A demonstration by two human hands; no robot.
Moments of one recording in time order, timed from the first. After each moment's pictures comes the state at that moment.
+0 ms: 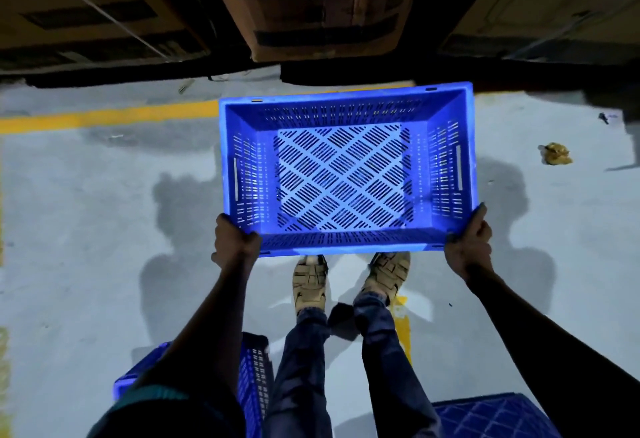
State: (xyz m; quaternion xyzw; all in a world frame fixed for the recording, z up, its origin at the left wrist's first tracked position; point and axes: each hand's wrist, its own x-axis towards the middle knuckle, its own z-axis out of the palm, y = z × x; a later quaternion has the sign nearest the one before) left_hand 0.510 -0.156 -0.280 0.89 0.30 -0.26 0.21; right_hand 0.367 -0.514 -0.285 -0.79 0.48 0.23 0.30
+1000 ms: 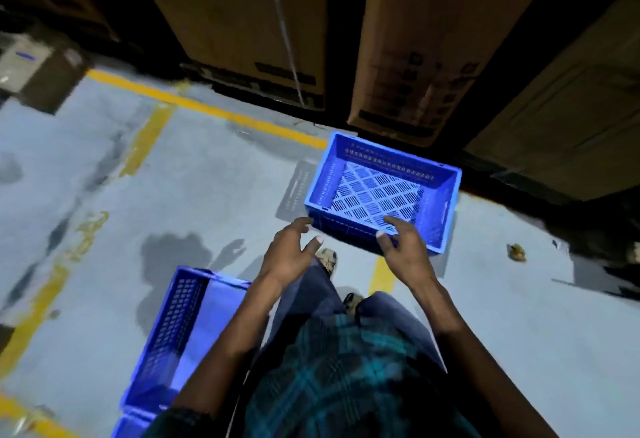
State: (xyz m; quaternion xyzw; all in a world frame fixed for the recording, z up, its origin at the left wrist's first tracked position) left_hand 0.263 -0.111 0.081 0.89 0.11 -0.19 0.41; right_hand 0.276 -0.351 0.063 -0.89 0.11 0.16 0.40
